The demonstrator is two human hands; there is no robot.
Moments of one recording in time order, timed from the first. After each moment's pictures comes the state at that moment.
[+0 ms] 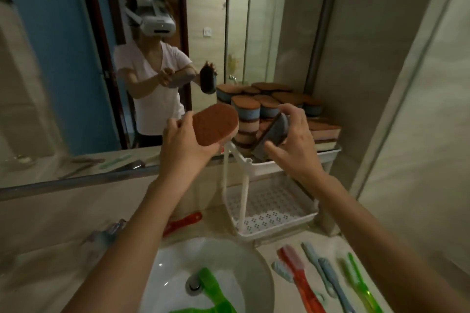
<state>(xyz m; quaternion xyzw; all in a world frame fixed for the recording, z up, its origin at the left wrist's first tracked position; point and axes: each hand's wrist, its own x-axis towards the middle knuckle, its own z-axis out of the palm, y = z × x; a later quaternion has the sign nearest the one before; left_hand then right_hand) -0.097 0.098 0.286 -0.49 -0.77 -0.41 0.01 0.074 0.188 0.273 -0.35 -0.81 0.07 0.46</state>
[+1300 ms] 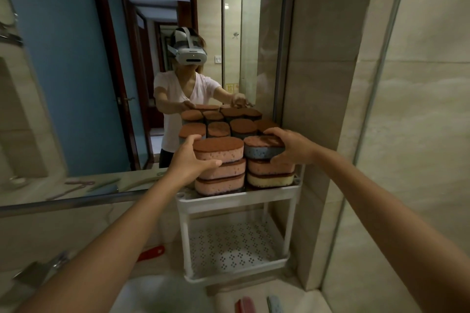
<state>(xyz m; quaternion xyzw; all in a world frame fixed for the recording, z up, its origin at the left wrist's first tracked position) -0.006 0.248 0.274 -0.48 -0.74 -0.46 -0.11 0.195 0.395 0.305 -0.32 -0.93 0.09 0.14</state>
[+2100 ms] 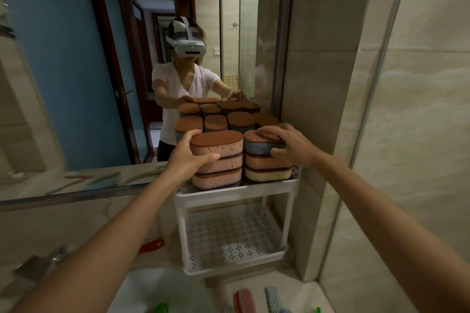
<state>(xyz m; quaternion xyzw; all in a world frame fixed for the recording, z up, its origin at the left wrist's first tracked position) -0.003 0.251 0.267 -0.47 -0.70 -0.52 -0.15 0.199 0.389 0.290 -0.32 -0.92 0.12 0.20</state>
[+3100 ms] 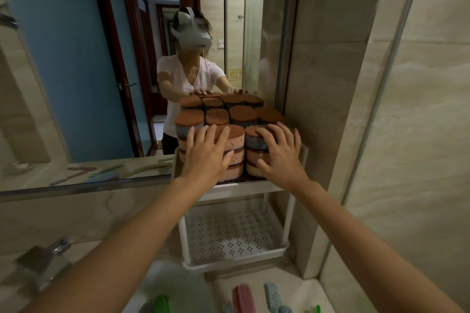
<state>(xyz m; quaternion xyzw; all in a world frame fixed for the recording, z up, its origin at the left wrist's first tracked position) 0.029 0.268 0.252 -0.56 -0.78 -0.14 0.23 0.175 0.371 0.230 -0.33 -0.88 -0.03 0.34</state>
